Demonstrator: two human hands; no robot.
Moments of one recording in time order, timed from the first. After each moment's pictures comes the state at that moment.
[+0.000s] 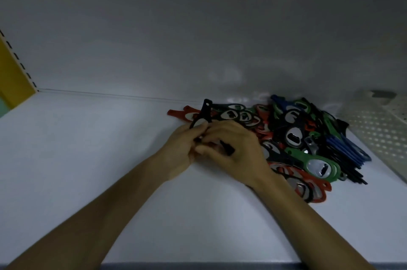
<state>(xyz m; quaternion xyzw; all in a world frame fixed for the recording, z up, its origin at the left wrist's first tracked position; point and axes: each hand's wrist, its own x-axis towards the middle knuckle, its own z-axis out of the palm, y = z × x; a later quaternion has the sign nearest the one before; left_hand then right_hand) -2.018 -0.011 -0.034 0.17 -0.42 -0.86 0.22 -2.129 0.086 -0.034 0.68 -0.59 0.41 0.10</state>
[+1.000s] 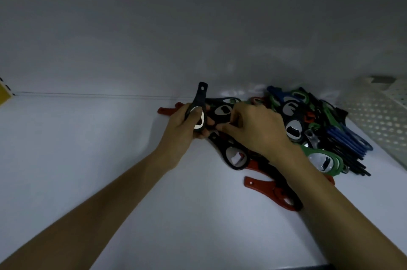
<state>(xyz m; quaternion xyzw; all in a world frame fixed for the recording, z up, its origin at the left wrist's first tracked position) -2.048 -0.032 -0.051 0.20 -0.61 -0.69 0.34 -2.181 0.076 -0.011 0.52 -0.84 0.13 0.09</state>
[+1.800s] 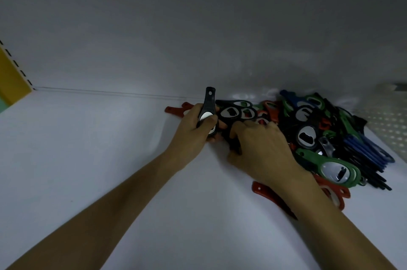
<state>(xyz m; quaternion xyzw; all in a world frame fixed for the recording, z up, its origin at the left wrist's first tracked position) -2.051 -0.026 -0.051 0.19 -0.66 -0.64 0.35 -2.149 0.091 -0.016 0.59 -0.80 0.05 0.10</state>
